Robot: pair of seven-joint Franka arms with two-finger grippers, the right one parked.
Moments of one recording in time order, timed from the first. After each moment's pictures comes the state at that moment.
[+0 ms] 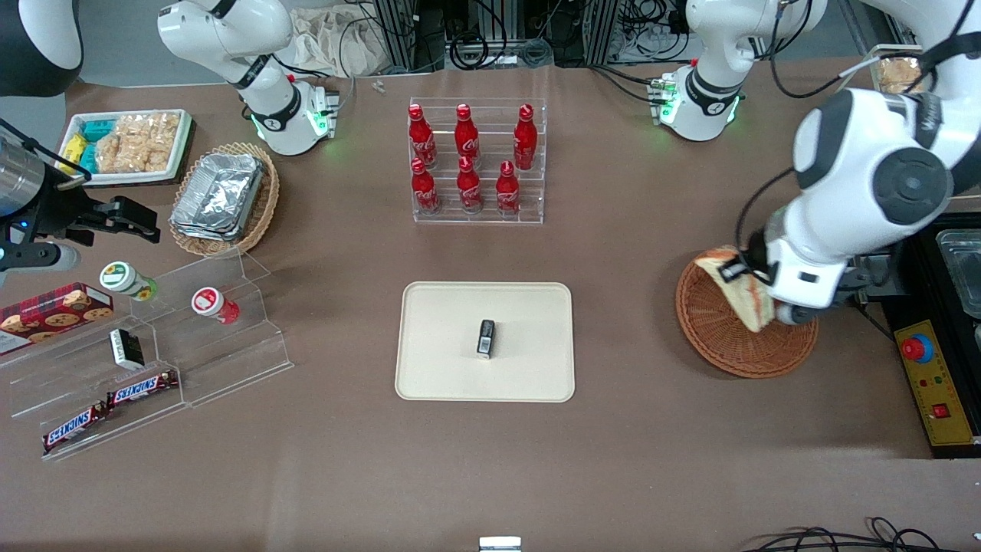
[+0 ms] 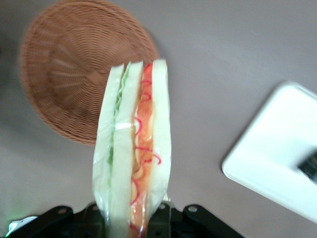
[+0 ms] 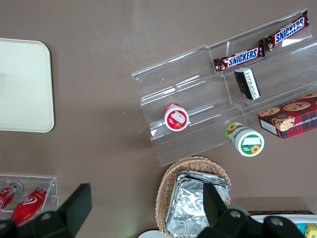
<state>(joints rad) -0.10 0.16 -0.20 -1.71 -0.03 1.72 -0.72</state>
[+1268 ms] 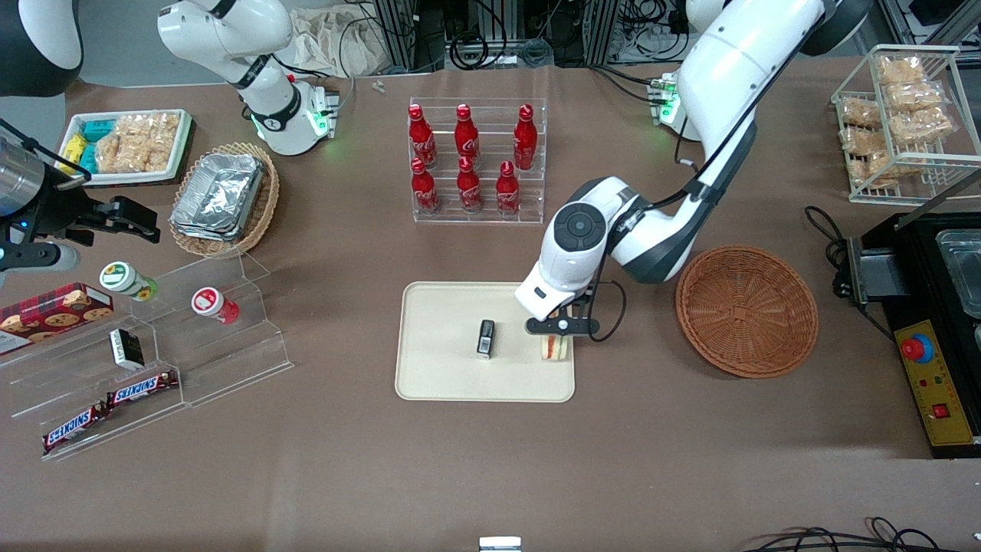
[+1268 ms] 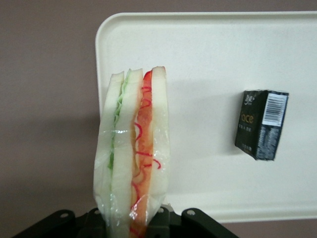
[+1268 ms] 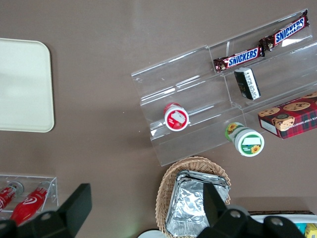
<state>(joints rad) -0.26 0.64 -0.44 -1.68 0.34 2.31 -0.78</state>
